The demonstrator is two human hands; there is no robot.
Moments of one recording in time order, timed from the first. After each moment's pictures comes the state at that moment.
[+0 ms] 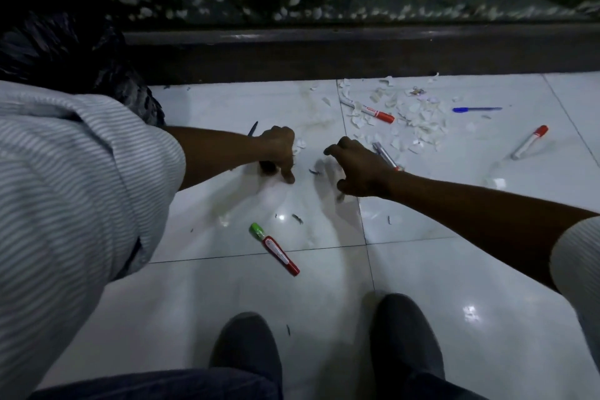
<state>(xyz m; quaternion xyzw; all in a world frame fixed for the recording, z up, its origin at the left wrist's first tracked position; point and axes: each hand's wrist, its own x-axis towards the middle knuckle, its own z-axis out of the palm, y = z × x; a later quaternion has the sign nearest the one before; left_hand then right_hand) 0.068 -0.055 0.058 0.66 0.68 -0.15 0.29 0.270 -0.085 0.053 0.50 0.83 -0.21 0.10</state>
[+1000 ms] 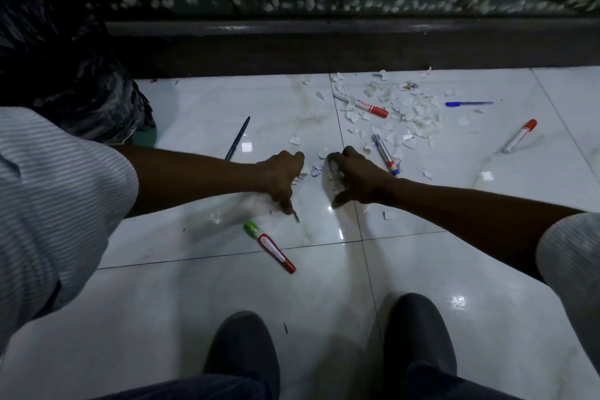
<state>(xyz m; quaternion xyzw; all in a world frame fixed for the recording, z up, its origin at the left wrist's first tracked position) 0.074 -0.096 0.027 0.77 0.53 -0.15 0.31 0.292 -0.097 0.027 0.52 0.80 -0.29 0.10</state>
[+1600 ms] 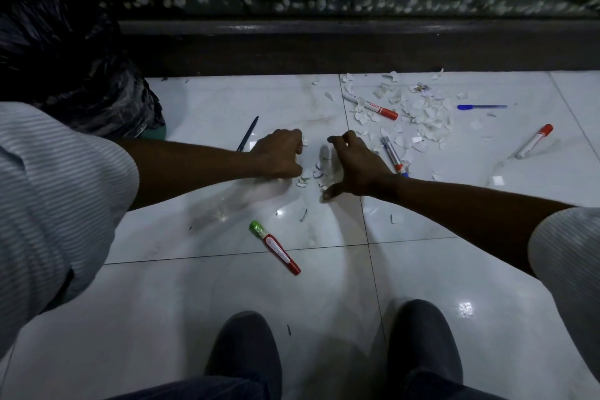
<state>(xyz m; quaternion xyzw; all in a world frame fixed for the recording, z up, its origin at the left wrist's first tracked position) 0.050 -0.077 0.032 0.75 0.59 0.00 0.28 0.270 -0.084 0.027 0.53 0.82 -0.23 0.03</state>
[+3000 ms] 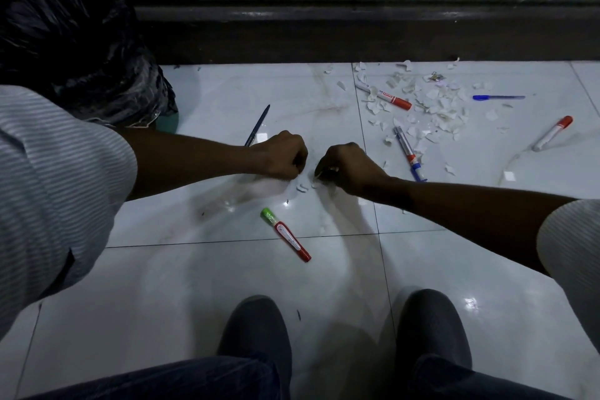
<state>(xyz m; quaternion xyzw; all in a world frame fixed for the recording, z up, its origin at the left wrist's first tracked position) 0.033 -0.093 0.029 0.81 0.50 -0.04 0.30 0.244 -0.104 0.021 0.42 0.87 -0.25 -0.04</state>
